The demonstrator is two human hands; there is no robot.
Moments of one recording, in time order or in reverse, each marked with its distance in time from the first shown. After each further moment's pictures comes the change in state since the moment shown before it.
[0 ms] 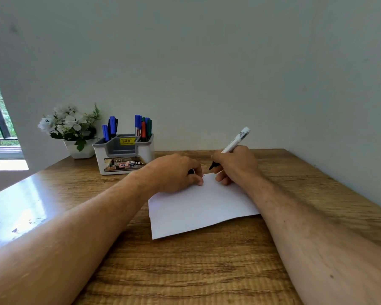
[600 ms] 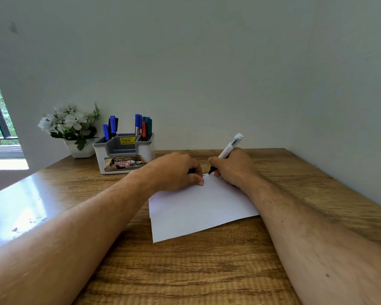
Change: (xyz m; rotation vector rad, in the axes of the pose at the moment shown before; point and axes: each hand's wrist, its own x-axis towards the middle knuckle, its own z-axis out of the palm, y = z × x) left_hand 0.004 -0.001 0.001 -0.054 -0.025 -0.006; right_hand 0.009 0.011 0.005 -0.244 -0.030 -0.038
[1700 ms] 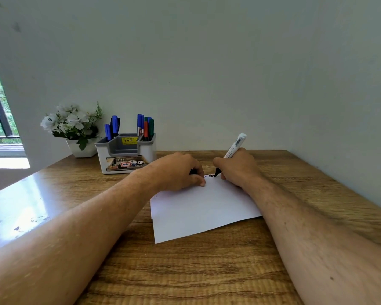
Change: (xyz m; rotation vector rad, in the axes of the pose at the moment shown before) left_hand 0.002 -0.001 0.001 -0.021 0.015 -0.006; right_hand 0.000 -0.002 -0.002 -0.012 0.039 0.044
